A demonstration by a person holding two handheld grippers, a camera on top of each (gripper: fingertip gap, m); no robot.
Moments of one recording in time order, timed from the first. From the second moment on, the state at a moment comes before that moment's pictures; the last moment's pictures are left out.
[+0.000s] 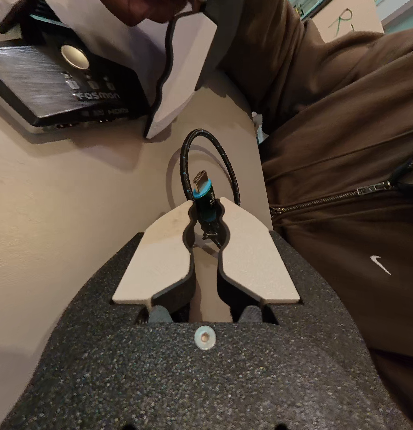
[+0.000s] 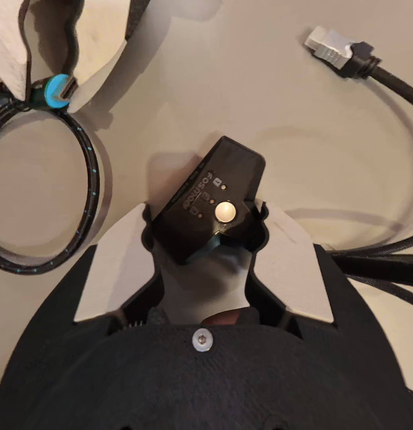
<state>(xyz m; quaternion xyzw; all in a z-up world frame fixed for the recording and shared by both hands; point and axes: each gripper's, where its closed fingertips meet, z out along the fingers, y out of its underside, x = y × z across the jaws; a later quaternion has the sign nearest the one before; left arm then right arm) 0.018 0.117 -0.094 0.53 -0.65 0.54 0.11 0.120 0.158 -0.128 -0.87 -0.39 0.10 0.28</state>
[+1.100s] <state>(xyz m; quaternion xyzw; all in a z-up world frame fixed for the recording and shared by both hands) 0.033 0.114 -0.104 0.57 -0.64 0.50 0.09 0.138 0.132 -0.113 -0.92 -0.25 0.05 0.29</state>
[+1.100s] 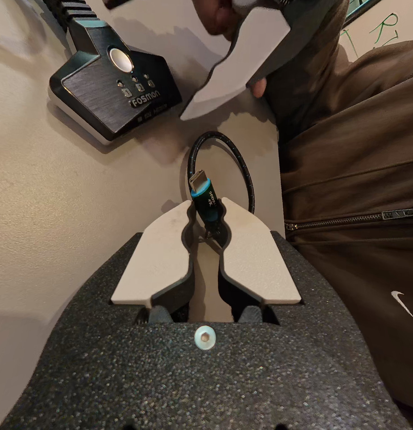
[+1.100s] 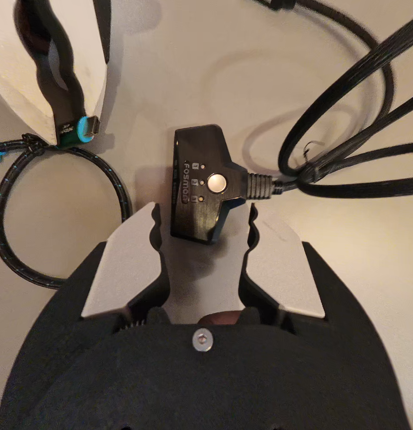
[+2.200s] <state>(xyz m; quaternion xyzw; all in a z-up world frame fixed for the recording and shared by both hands) 0.043 0.122 -0.104 0.61 -0.61 0.51 0.08 0.121 0.140 -0.120 -0.91 -0.26 0.07 0.31</state>
